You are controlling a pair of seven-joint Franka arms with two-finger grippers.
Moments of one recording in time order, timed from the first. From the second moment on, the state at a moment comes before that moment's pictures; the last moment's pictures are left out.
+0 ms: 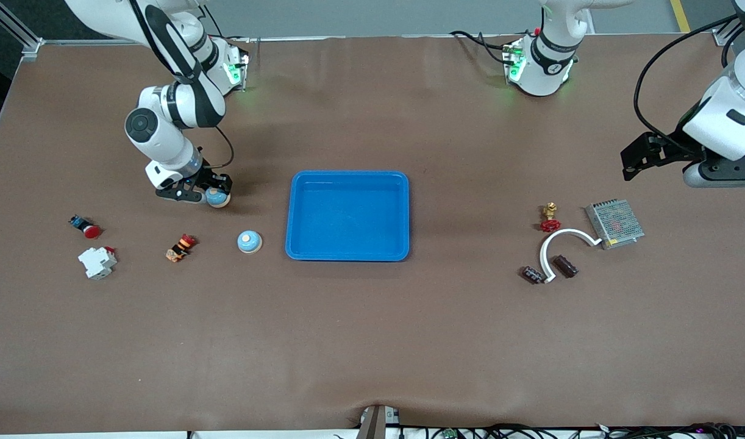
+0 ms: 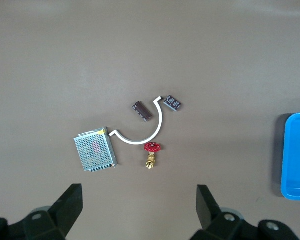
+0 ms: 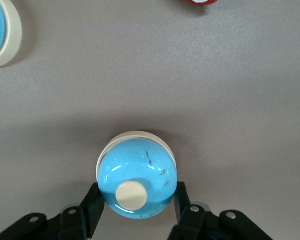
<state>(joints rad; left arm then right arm) 0.00 0.06 -0.17 -1.47 0.07 1.58 -0.13 0.24 0.13 -0.07 -2.69 0.14 2.79 0.21</state>
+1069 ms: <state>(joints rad) 0.01 0.06 -0.17 -1.47 0.07 1.59 -0.13 0.23 0.15 -0.07 -2.65 0.14 2.73 0.21</state>
